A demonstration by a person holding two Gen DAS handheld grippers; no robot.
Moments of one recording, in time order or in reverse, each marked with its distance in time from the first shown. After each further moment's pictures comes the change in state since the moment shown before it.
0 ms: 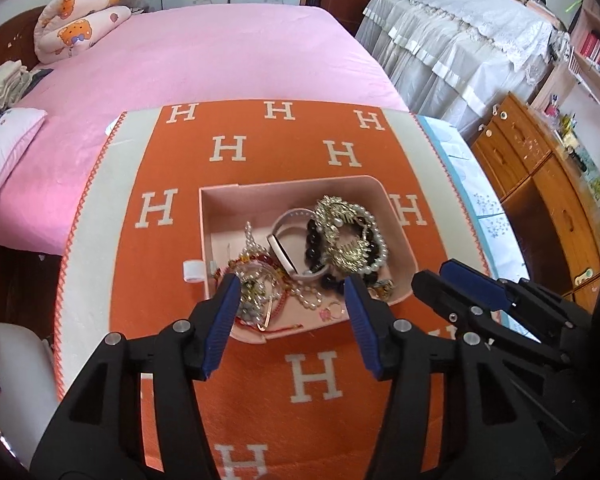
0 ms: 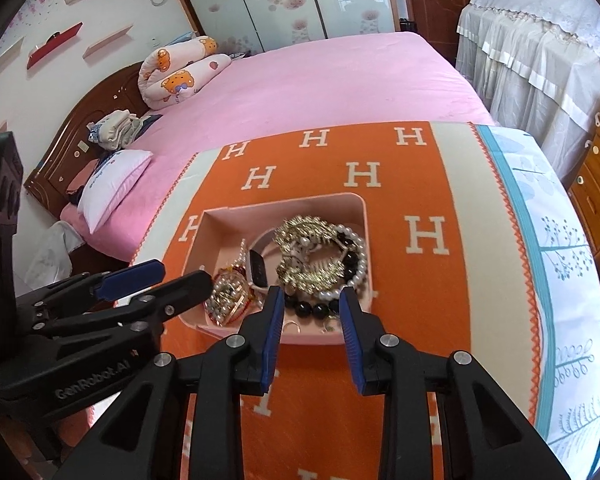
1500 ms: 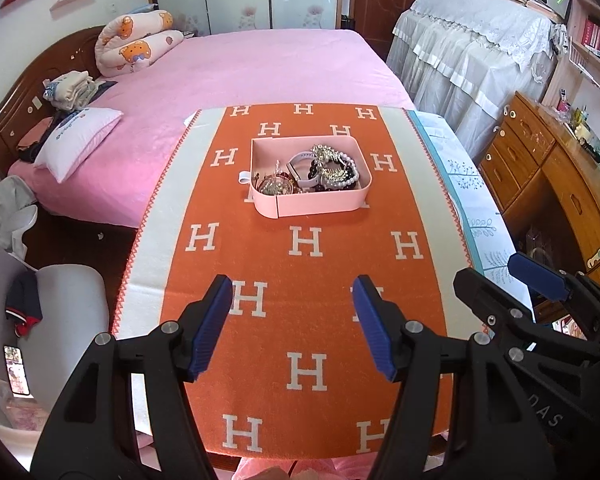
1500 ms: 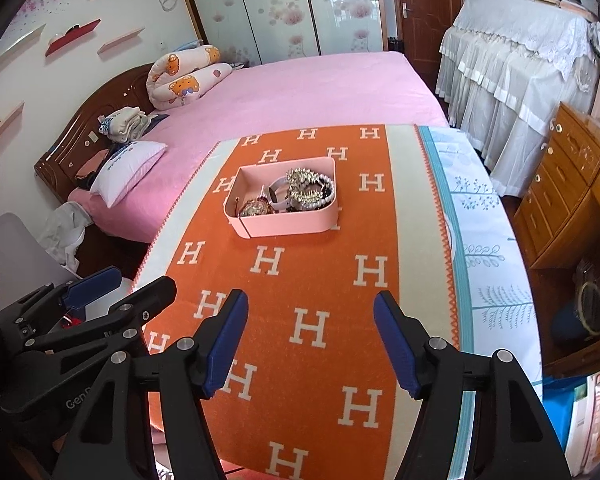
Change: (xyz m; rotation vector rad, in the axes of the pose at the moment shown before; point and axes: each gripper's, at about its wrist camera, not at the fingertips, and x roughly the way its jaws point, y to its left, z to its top) left arm -0.188 -0.071 -0.141 -0.014 -0.089 0.198; right arm -0.215 0.004 -0.126 -0.040 -0.049 -0.055
